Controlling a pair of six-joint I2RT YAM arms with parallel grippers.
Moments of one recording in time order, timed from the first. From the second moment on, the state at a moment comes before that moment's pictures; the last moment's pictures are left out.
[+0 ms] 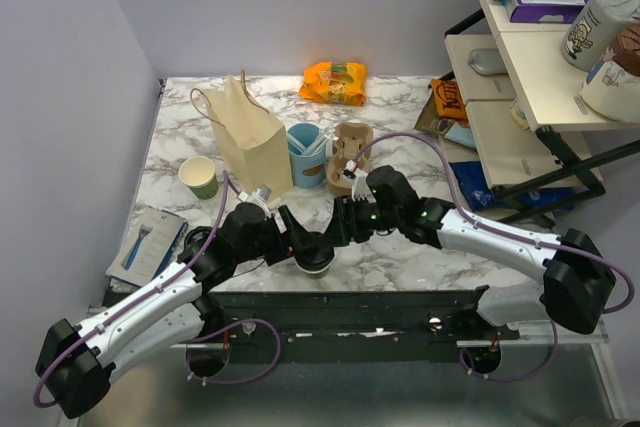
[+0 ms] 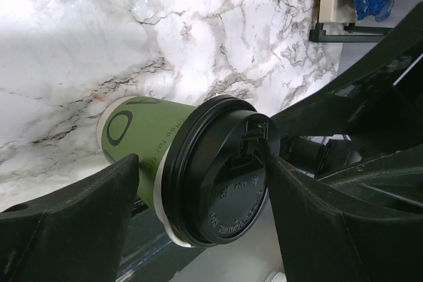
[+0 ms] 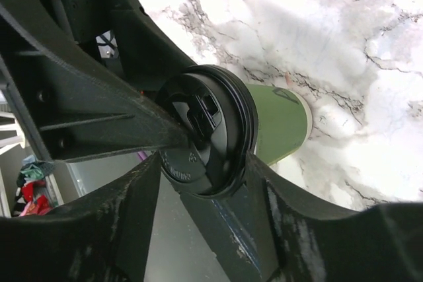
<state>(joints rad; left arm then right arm) -0.75 0.75 0.43 -0.27 0.15 -1.11 0.87 1.32 0.82 -0.12 -0.44 0.68</state>
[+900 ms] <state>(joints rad) -0.75 0.72 0.46 -0.39 0.15 -1.11 0.88 1.30 0.82 -0.18 -0.41 0.64</state>
